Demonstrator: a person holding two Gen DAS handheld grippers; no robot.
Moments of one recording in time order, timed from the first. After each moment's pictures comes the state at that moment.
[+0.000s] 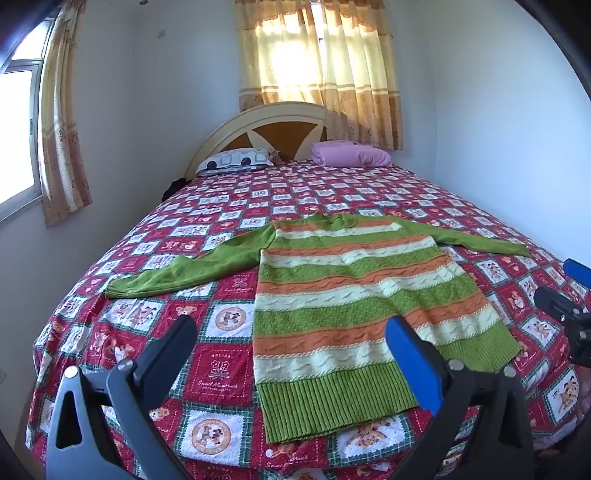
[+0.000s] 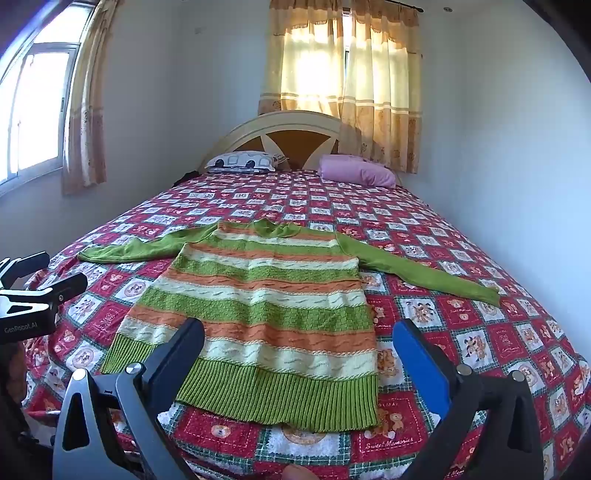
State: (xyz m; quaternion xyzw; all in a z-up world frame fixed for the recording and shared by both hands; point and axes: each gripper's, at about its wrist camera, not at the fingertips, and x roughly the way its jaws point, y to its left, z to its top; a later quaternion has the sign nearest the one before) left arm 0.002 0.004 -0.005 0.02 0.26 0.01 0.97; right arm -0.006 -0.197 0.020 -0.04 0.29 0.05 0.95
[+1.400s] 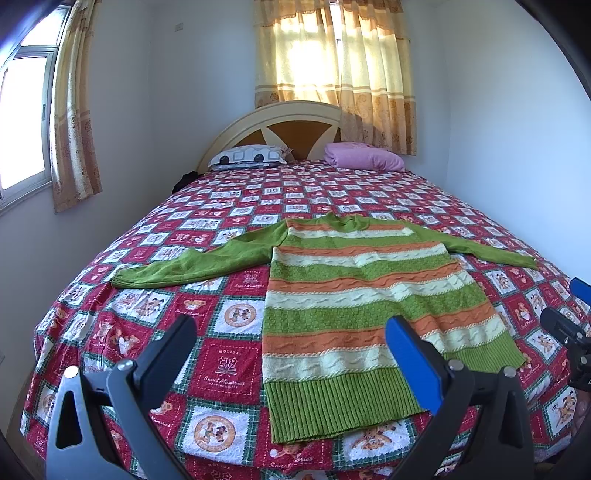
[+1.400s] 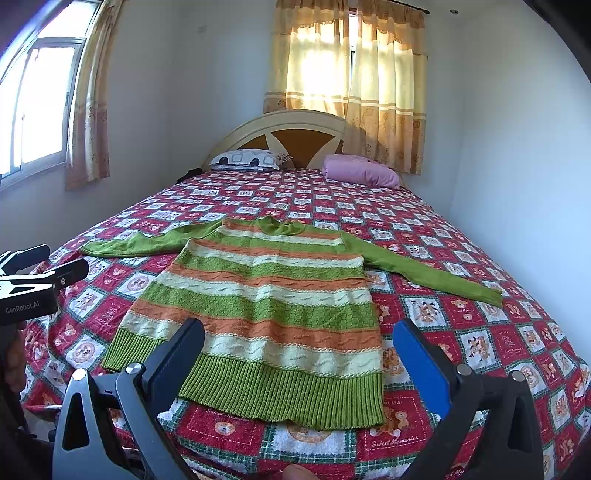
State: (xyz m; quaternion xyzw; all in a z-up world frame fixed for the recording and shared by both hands) left arm 0.002 0.017 -0.008 0.01 0.26 0.03 0.97; right arm -0.008 -0.186 0.018 -0.05 0.29 0.05 0.95
